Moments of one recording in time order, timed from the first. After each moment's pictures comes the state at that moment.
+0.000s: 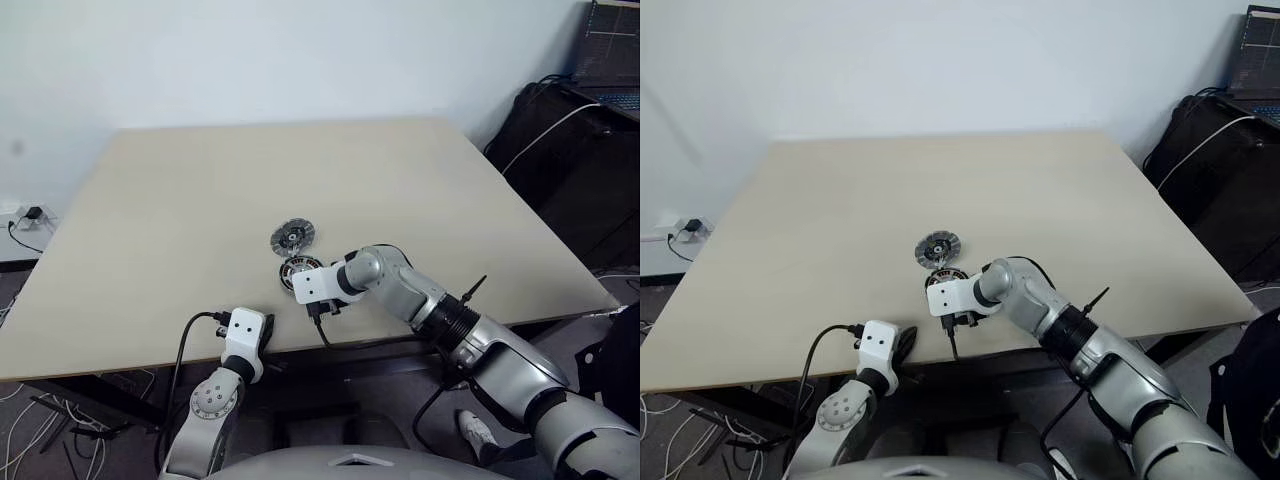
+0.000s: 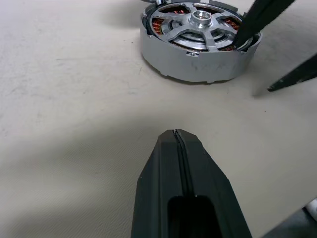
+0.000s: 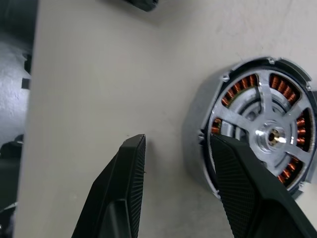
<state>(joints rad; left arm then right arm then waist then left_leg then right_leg) 0.32 0.09 -0.21 -0.12 0.00 0.16 -0.20 -0.72 -0.36 0.79 0.31 -0.35 0.28 1.04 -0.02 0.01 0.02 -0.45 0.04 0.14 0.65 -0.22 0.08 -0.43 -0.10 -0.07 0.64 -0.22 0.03</state>
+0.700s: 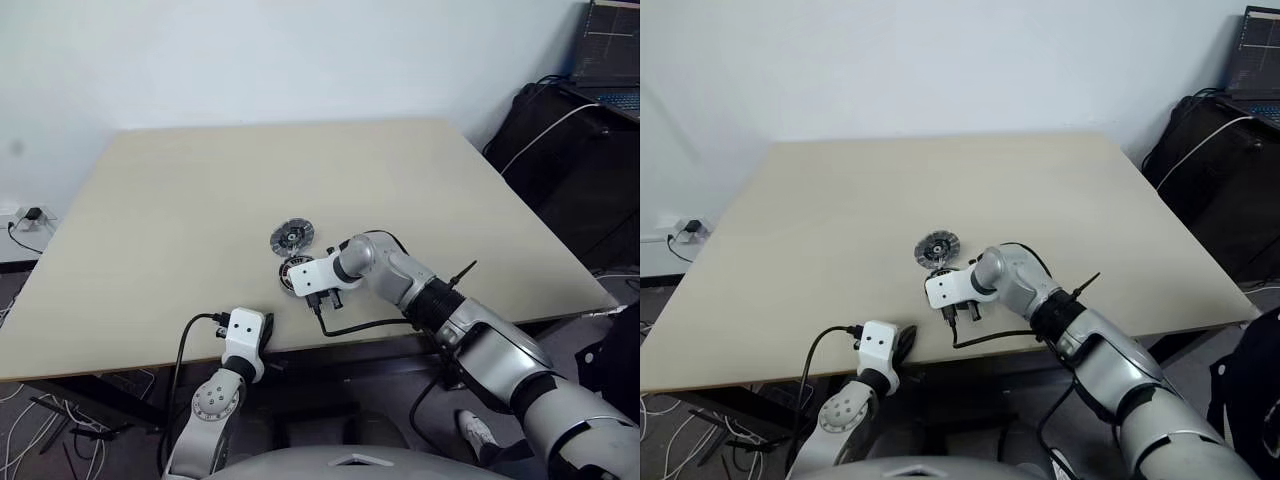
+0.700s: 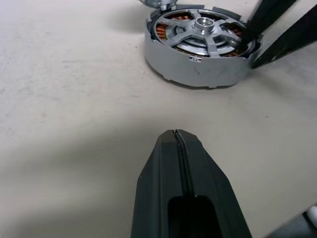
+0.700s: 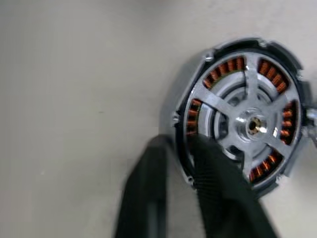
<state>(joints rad) 0.33 0.08 -0.21 -0.11 0.00 0.13 -0.18 -0.80 -0.31 0.78 0.47 -0.44 0.18 1.10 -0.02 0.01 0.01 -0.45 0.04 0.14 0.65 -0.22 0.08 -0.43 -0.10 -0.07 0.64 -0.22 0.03</state>
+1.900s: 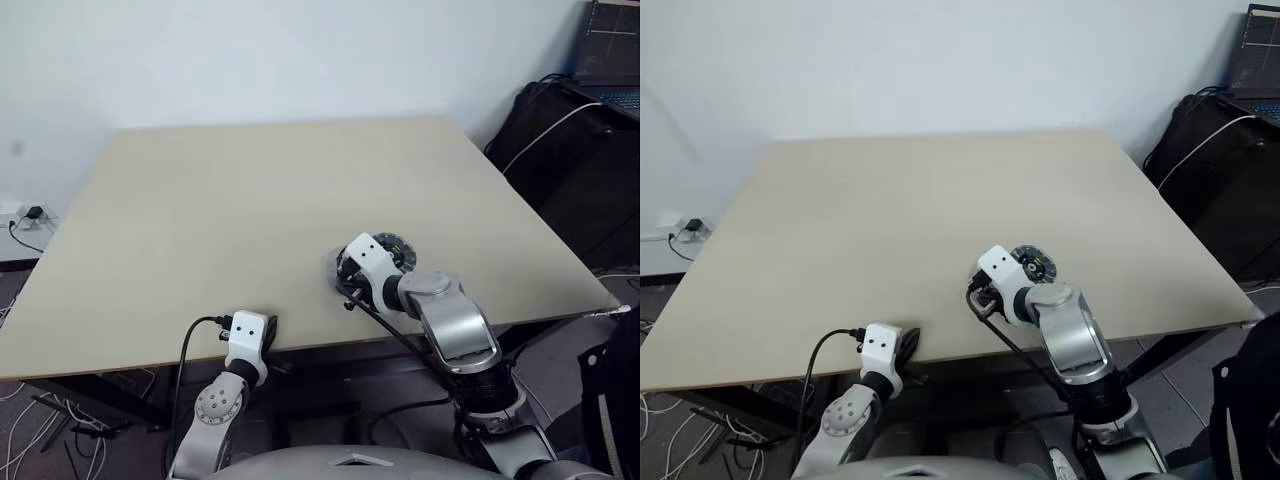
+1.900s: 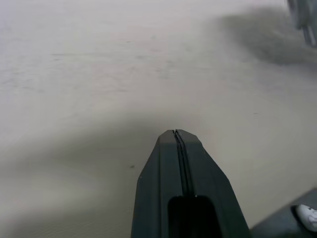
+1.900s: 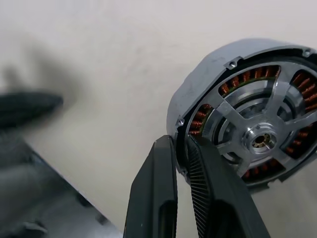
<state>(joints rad) 0.34 0.06 -0.23 -0.11 0.00 0.12 -0.20 -0.32 -0.16 0.20 -0.43 -0.20 1.37 0.75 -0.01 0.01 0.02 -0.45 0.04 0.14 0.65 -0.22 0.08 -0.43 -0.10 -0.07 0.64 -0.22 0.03</state>
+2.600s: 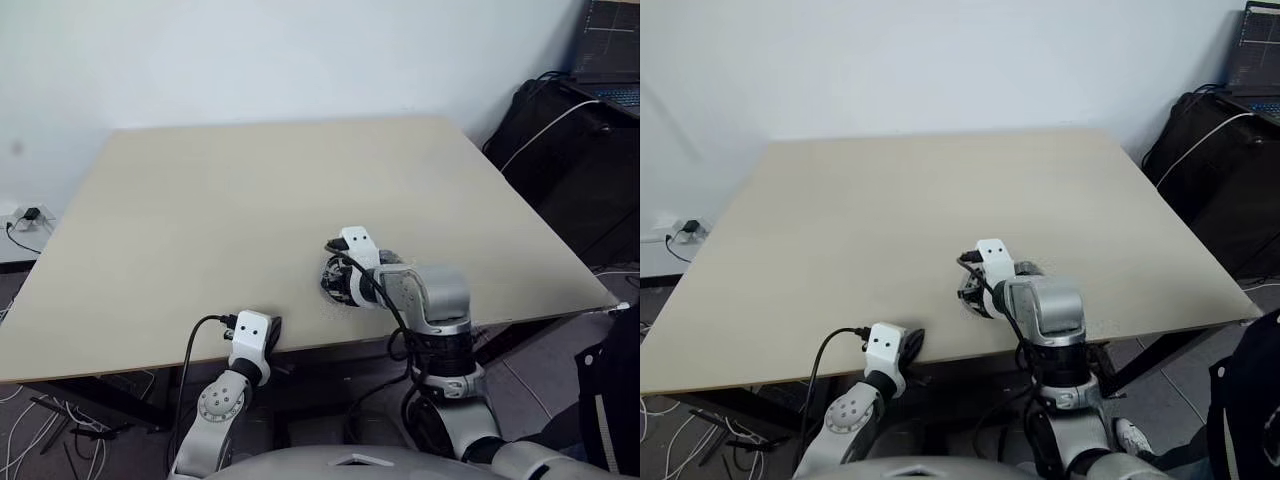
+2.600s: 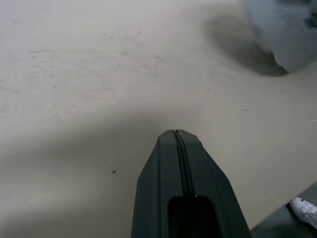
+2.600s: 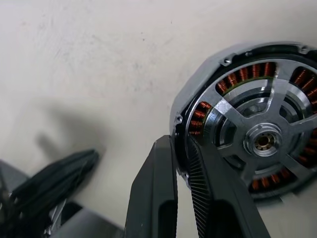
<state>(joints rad) 0.32 0.06 -0.23 -0.09 0.00 0.13 -0.21 -0.48 0.05 0.02 -0.16 0.01 1.52 0.42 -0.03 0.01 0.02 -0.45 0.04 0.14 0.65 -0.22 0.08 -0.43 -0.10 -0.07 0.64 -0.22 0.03</state>
